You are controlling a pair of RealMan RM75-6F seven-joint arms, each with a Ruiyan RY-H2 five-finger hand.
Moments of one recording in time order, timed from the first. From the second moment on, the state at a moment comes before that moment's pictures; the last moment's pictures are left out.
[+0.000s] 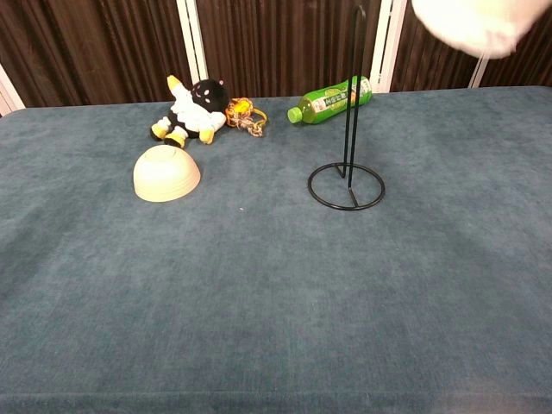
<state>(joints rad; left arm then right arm) -0.12 -1.22 0.02 -1.31 1.71 1.66 -0.19 0.52 -0.83 0.42 -1.80 -1.20 0.98 0.43</state>
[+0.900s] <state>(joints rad) -0.11 -1.20 0.01 -1.30 1.70 1.68 -0.24 0.89 -0.92 0.42 -1.94 -0.62 0.94 -0.12</state>
